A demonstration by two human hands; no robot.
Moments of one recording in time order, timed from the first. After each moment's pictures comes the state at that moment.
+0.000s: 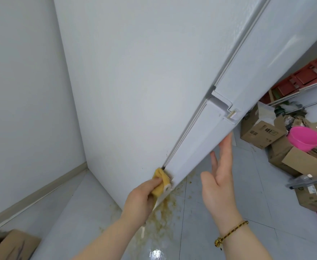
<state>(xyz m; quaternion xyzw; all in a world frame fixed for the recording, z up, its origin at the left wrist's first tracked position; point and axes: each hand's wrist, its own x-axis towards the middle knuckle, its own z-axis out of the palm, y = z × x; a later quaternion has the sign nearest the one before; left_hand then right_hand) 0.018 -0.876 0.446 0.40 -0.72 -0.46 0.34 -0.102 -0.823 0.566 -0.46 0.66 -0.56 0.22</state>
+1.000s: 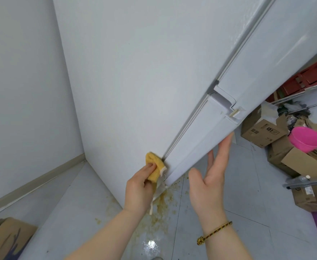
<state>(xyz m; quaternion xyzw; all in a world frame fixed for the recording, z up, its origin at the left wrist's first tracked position) -0.009 -0.875 0.456 0.50 -0.58 -0.50 0.40 -0.092 -0.832 0.562 -0.46 0.66 -0.57 0.17</state>
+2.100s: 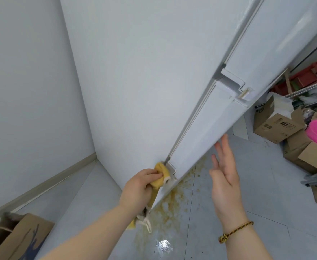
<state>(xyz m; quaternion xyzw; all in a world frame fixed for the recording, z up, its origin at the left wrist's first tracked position) 0.024 -0.884 0.425 0.43 -0.75 -0.41 0.29 -0.116 -0.815 0.534 -0.41 0.64 -0.58 0.28</state>
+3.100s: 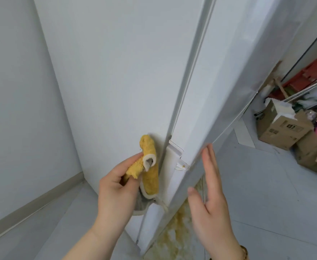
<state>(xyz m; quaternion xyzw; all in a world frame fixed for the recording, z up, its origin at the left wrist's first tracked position) 0.006 -0.886 0.360 0.40 -0.51 -0.53 0.55 -0.118 -0.814 0.368 -0.55 0.63 -0.52 0.17</state>
